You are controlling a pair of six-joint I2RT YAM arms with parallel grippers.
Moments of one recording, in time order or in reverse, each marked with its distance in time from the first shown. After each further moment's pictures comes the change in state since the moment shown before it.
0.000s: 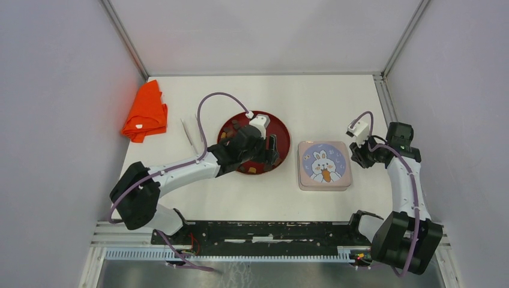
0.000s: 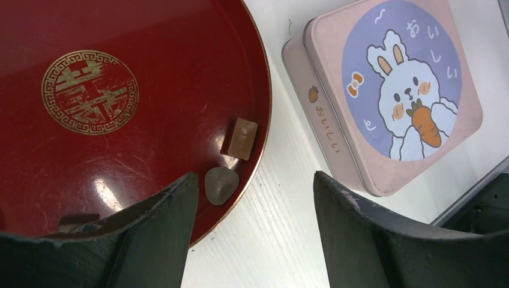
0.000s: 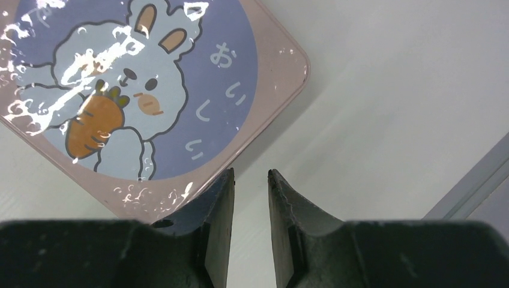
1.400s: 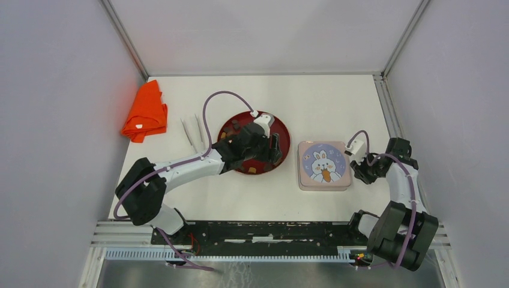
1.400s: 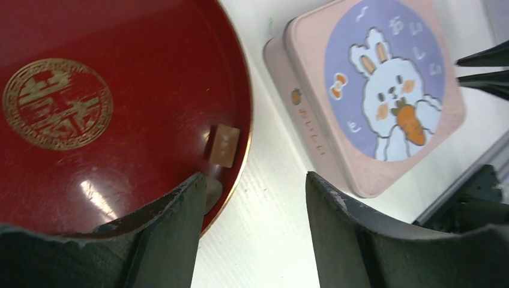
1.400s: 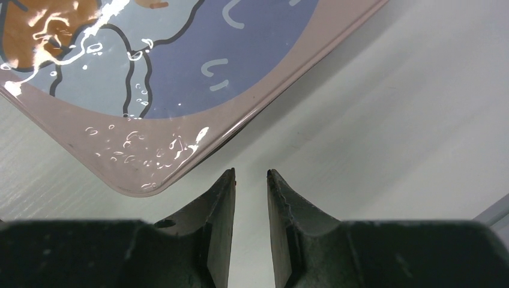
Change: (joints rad) left arm 0.005 0.061 0.042 -0.007 0.042 0.000; right arm -0.110 0.024 -0.174 -0.008 0.063 -0.245
